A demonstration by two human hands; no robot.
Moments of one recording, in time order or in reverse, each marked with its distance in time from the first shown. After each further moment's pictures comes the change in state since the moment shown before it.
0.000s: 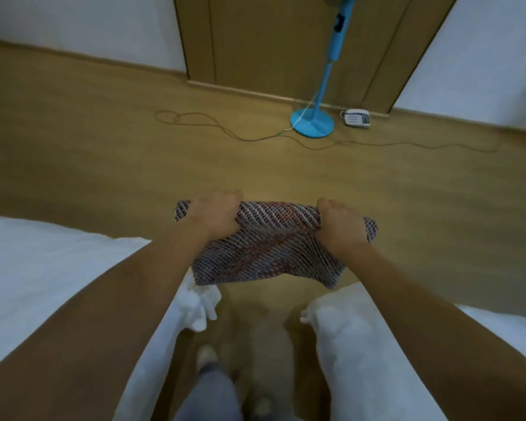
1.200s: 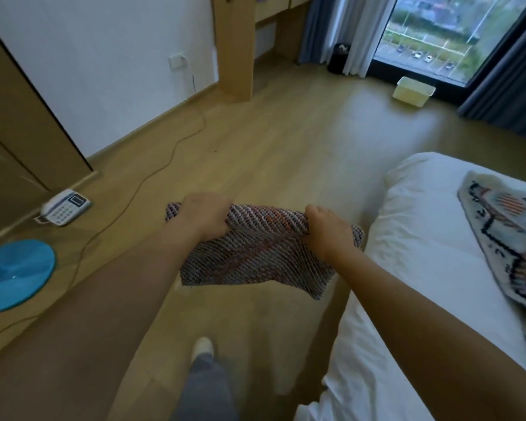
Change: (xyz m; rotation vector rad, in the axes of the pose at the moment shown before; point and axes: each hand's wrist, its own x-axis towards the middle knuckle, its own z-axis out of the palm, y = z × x) left_hand 0.661 0.559 -0.099 0.293 0.081 1.158; right_hand 0.112 0.609 -0.009 0.063 0.093 1.187
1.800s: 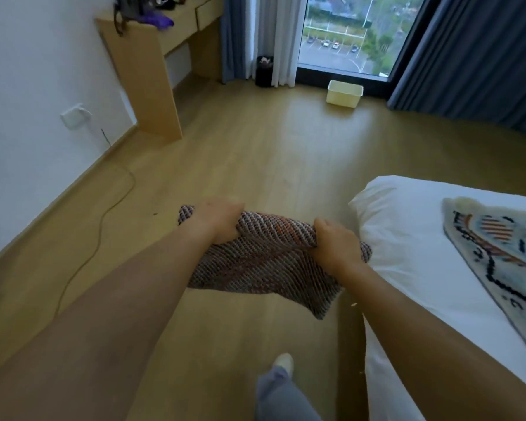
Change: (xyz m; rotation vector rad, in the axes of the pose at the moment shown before) left_hand 0.432 -0.033 -0.055 0.055 -0.048 0.355; right_hand 0.308 0.145 -0.012 0.005 0.069 0.367
